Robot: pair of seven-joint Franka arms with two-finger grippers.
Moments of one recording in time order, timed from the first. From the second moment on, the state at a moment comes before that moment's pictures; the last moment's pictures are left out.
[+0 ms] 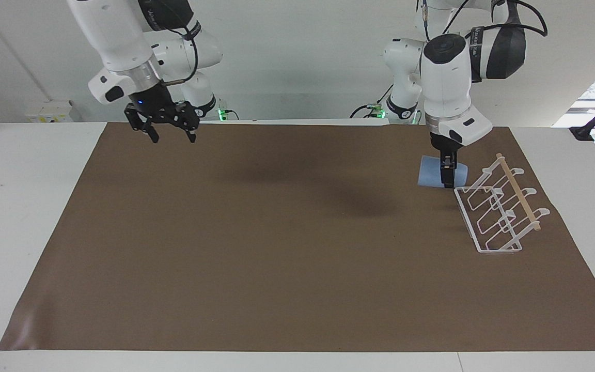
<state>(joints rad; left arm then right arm) -0.44 0.00 0.04 -1.89 0.68 1.81 -1.63 0.21 -0.16 -0.17 -1.77 0.00 1.61 0.11</state>
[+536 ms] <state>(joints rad) -0.44 0.21 0.03 -1.88 1.31 1.60 -1.76 0.03 -0.14 -0.17 -1.76 -0.10 1.55 -0.09</state>
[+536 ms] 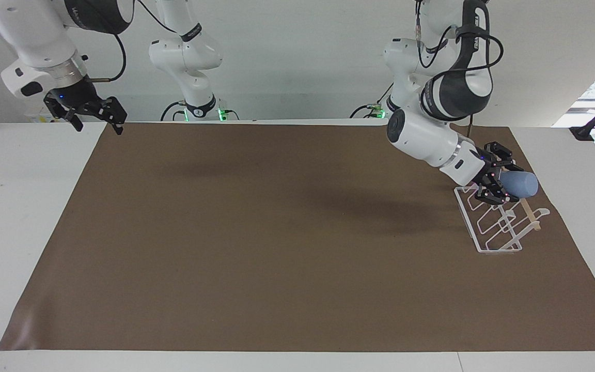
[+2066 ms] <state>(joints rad) -0.43 0.44 0.03 -1.85 1.51 1.42 -2.19 -0.08 -0.04 -0.08 -1.65 -0.09 1.53 -0.10</state>
